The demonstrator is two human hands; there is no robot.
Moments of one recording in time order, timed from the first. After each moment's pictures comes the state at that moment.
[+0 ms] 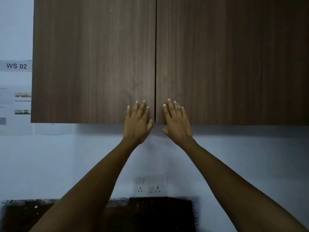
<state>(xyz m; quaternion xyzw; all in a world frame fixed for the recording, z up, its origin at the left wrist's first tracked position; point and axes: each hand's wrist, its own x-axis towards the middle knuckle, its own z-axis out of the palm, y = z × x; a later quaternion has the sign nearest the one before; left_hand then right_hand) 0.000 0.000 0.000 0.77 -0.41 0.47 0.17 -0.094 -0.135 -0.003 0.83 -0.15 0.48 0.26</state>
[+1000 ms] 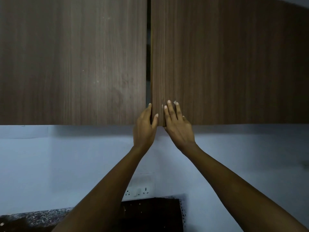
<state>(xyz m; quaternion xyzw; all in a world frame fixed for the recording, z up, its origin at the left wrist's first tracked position) -0.022 -0.048 -0.016 0.57 -0.49 0.34 0.57 -0.103 -0.152 -0.017 0.77 -0.22 0.50 0.31</state>
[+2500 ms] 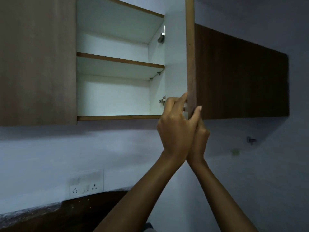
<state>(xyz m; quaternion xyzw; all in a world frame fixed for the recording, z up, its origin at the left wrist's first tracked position) -0.409 -0.091 -0.010 0.40 -0.51 0.37 0.66 -0.427 -0.165 -0.040 0.61 -0.19 0.77 0.05</state>
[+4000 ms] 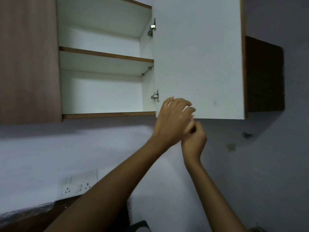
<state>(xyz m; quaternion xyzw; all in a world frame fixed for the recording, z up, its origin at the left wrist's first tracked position) -0.388 -0.167 -0.007 0.39 -0.65 0.55 0.35 -0.447 -0.210 -0.060 0.49 -0.22 0.78 -0.31</state>
